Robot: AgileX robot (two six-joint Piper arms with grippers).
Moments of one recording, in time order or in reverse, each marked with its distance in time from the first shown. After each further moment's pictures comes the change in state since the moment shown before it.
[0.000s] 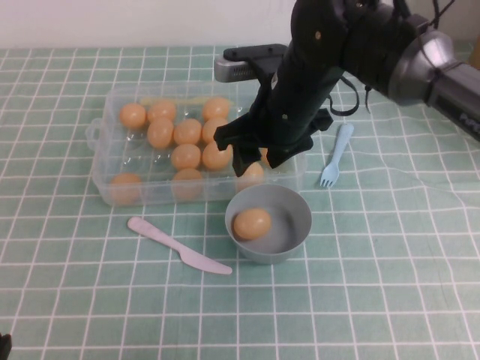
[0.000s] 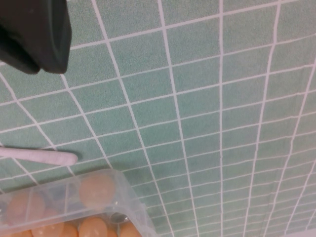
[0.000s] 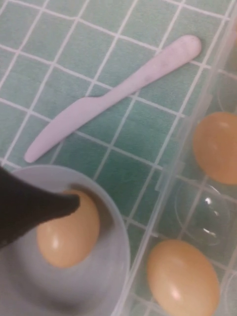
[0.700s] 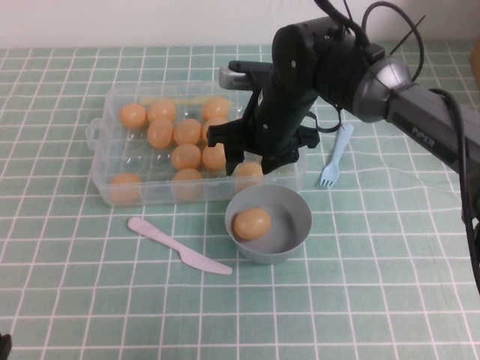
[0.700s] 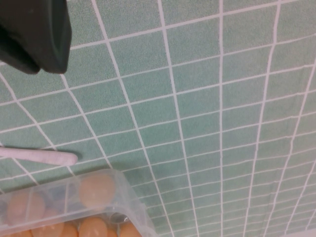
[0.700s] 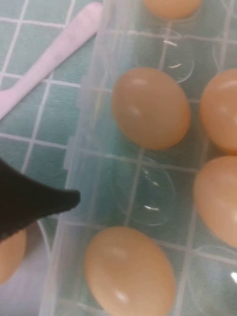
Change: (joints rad) right arm -0.006 0.153 -0.098 -0.024 -0.074 0.229; left arm 0.000 0.000 0.000 0.000 0.000 0.000
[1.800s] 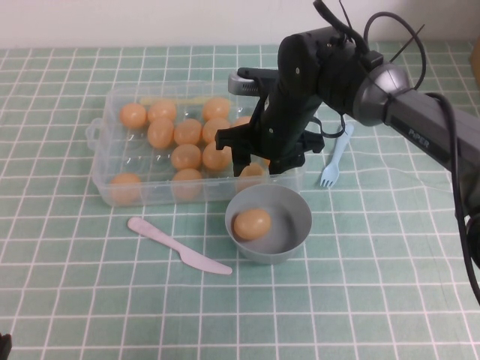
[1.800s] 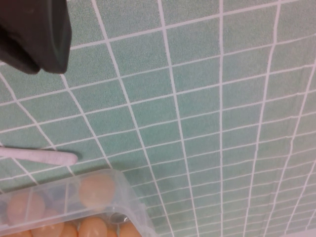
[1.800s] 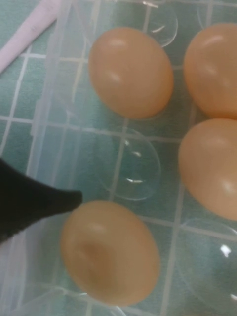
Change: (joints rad) right arm -0.026 0.036 0.000 0.003 -0.021 0.001; left arm 0.000 0.000 0.000 0.000 0.000 0.000
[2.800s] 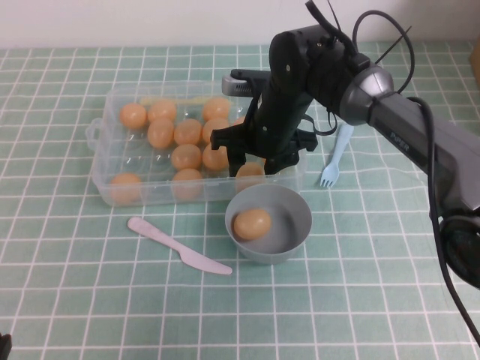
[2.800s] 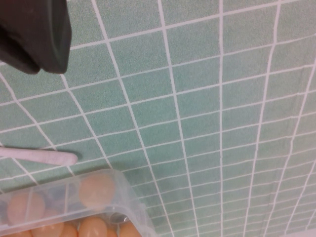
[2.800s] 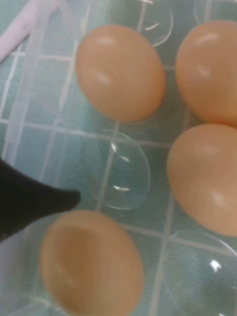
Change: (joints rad) right arm -0.002 0.102 -0.174 0.007 0.107 -0.008; left arm 0.000 0.000 0.000 0.000 0.000 0.000
